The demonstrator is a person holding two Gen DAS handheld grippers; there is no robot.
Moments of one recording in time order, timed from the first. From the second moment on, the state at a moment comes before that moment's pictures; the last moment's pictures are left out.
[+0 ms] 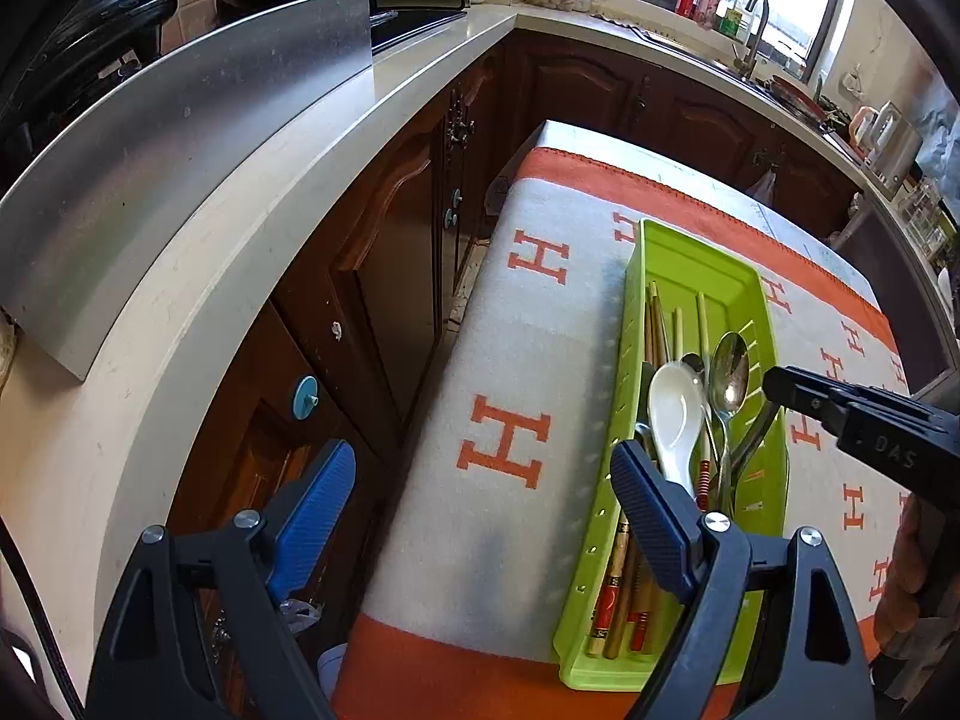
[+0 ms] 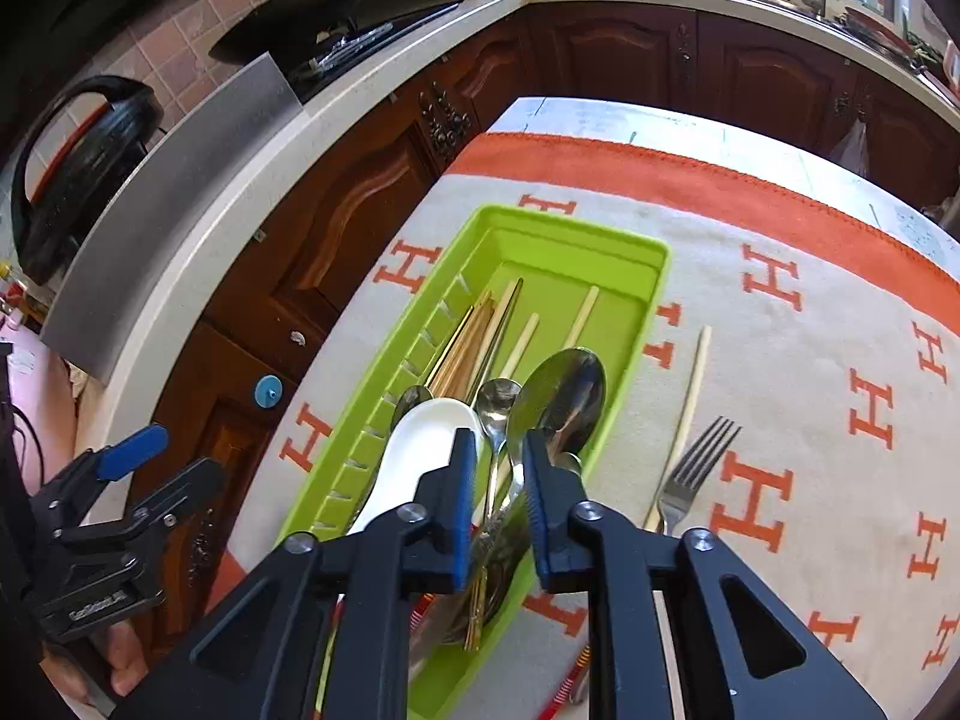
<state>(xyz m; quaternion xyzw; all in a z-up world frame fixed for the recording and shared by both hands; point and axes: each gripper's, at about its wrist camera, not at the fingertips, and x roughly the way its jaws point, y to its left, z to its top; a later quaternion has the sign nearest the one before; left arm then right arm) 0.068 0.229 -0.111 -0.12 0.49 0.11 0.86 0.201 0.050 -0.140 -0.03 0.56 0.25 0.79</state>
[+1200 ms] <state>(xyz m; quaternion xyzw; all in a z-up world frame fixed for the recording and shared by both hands) 0.086 0.103 -0.112 -0.08 0.47 0.01 0.88 0.173 -0.083 -0.165 0.10 0.58 0.23 0.77</state>
